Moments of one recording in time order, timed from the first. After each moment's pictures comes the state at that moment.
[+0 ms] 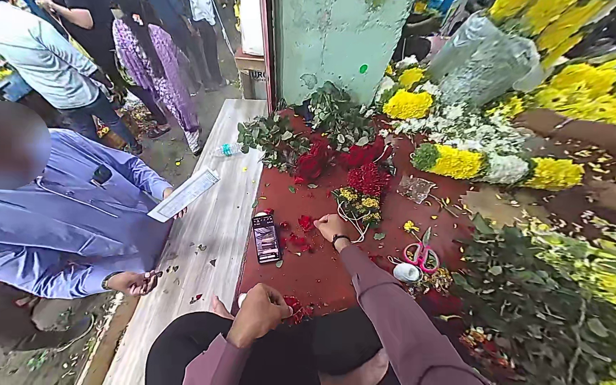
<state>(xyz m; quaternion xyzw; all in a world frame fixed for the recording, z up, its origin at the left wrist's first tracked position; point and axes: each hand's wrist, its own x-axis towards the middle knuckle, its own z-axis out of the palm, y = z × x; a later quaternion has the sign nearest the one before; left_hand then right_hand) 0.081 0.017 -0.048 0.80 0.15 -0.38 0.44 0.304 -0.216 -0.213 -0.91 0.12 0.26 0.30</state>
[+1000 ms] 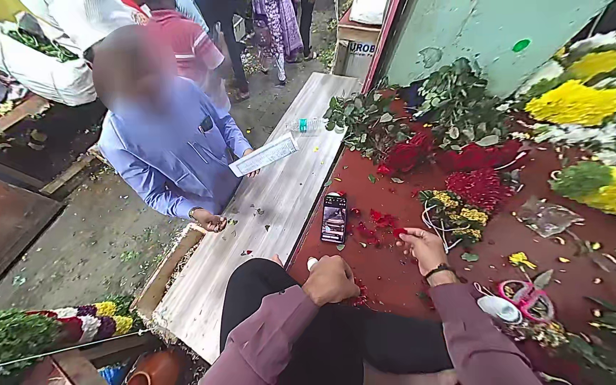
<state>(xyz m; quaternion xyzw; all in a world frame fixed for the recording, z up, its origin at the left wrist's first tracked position) 0.085 0.009 -0.045 0.84 0.09 -0.36 0.40 0.246 -0.246 -0.198 -0.81 0.12 0.23 0.53</state>
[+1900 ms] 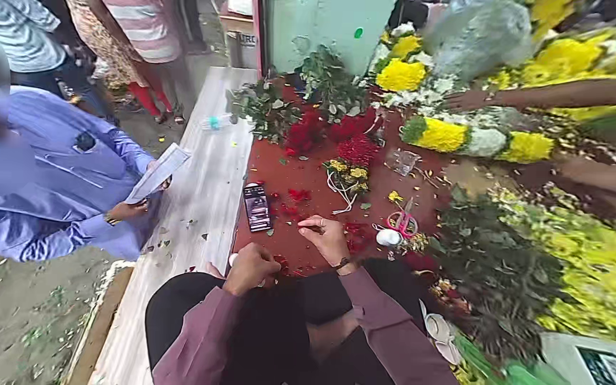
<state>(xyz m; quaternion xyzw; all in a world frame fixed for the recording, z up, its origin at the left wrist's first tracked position) 0.084 0.016 -0.054 0.83 0.11 -0.36 0.41 0.151 -0.221 -0.112 -0.78 -0.05 0.12 0.61</state>
